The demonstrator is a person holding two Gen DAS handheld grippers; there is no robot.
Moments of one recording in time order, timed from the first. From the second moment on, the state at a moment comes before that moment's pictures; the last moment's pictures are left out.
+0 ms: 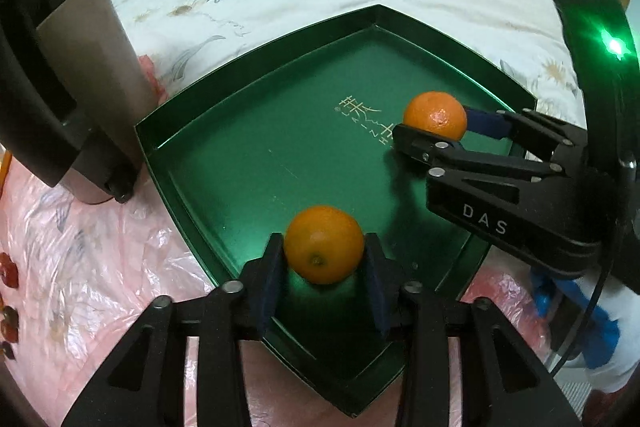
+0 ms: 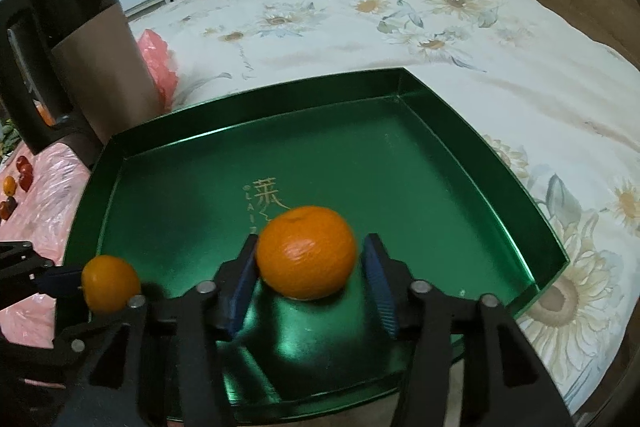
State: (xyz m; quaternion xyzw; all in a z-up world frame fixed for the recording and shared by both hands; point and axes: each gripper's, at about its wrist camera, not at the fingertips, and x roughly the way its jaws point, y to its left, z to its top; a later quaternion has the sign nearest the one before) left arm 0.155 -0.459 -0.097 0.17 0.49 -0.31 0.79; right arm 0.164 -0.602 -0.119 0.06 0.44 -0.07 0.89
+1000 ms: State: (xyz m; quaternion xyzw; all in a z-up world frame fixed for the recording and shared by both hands) left arm 0.094 -0.344 -0.023 0.15 0.44 -0.30 0.83; right arm 0.076 -0.541 -0.025 0.06 0.36 -0.05 0.93
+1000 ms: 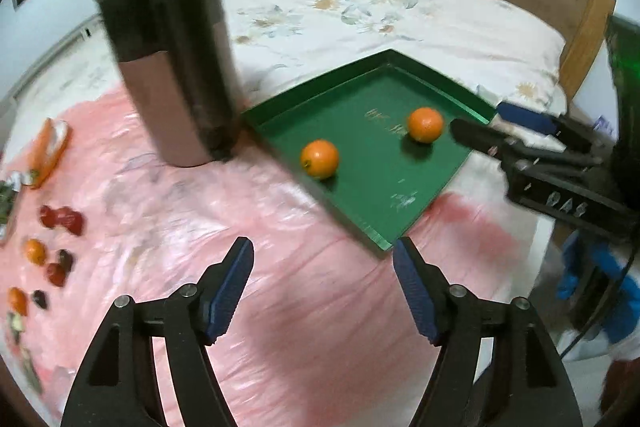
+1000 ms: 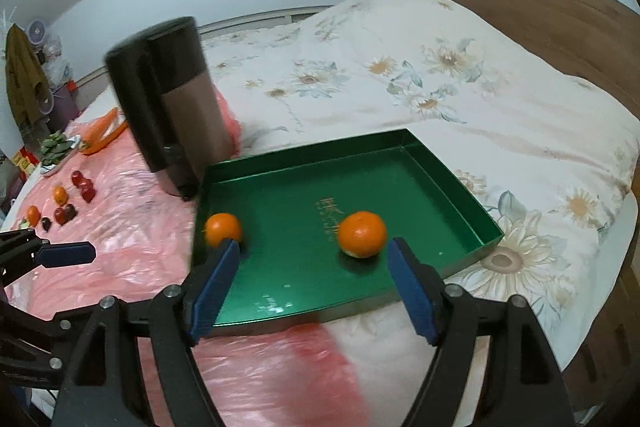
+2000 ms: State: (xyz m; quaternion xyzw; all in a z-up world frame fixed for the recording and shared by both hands) left arm 0.113 -0.112 -0.027 0.05 0.45 -0.14 0.88; right arm 0.099 -0.357 -0.020 0.00 0.37 0.12 0.92
